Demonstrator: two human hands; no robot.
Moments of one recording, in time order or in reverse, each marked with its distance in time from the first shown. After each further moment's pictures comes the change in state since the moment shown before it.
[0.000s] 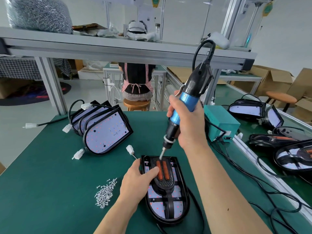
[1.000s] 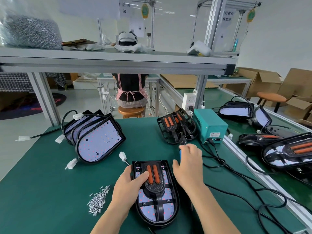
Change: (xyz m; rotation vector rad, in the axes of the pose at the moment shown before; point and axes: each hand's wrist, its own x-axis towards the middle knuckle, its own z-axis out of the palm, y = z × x) left_hand -0.005 0.000 -0.001 -0.080 -0.011 0.028; right_hand -0.068 0.082 -0.101 -1.490 0.024 0.050
